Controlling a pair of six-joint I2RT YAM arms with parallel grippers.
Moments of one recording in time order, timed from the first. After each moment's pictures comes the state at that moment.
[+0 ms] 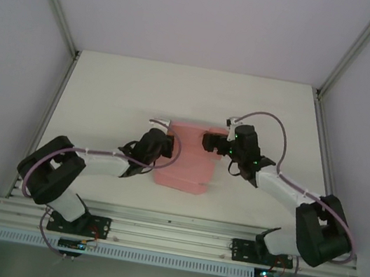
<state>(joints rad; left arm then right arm) -0.80 1.53 0.63 0.39 -0.34 -0.48 0.48 1.33 0.68 0.10 -0.05 0.34</state>
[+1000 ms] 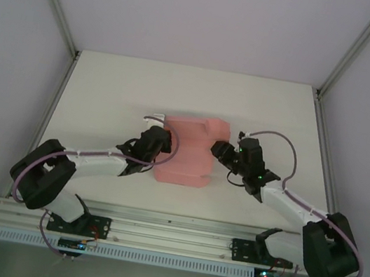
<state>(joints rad) -0.81 1.47 0.67 0.27 -0.46 -0.59 0.50 1.21 0.53 0.16 -0.15 0.91</state>
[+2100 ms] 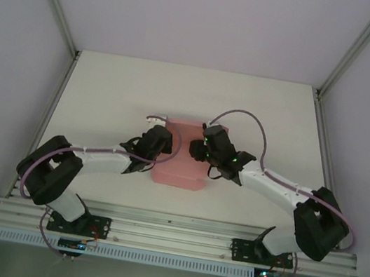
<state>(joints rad) -0.79 1.52 0.70 0.23 -0.43 -0.60 0.77 1.39 0.86 -0.18 0.10 0.53</state>
